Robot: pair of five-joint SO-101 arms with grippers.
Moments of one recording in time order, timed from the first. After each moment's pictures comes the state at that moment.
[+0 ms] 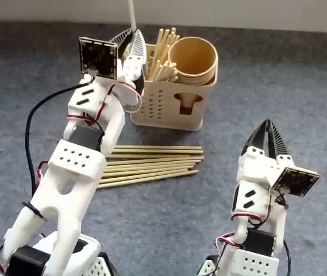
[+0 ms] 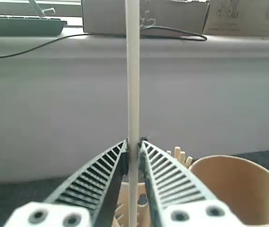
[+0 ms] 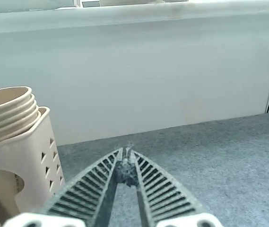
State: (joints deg) left arm 11.6 -26.6 34.5 -0.8 7.1; right arm 9.1 -104.3 94.1 13.8 -2.7
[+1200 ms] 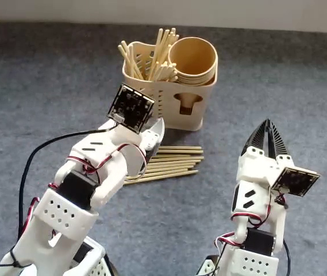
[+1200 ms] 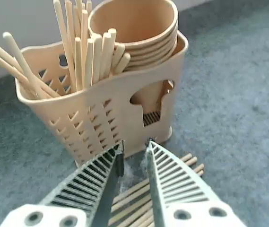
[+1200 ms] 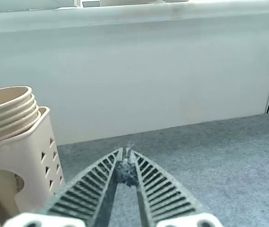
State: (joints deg) left arm 24.3 -53.1 45.2 45.0 2.0; right arm 9.1 -104.3 94.1 13.8 -2.6
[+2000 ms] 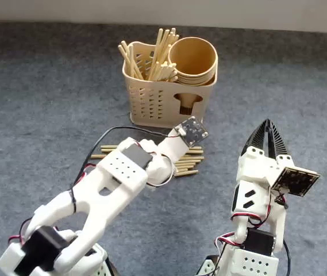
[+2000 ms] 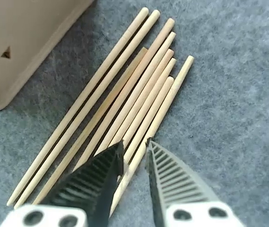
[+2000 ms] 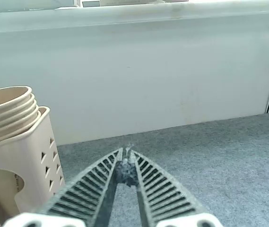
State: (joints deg) left arm 31.2 -16.1 40.8 52.6 -12.1; right arm 9.1 -104.3 94.1 13.8 -2.6
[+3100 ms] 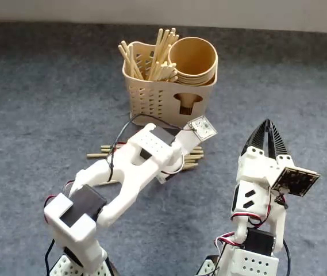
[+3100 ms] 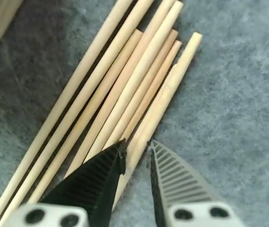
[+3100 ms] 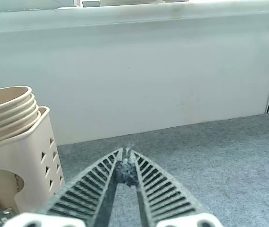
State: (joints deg) left arm 31.9 13.2 21.1 59.6 -12.5; right arm 9.1 -104.3 94.1 13.8 -2.6
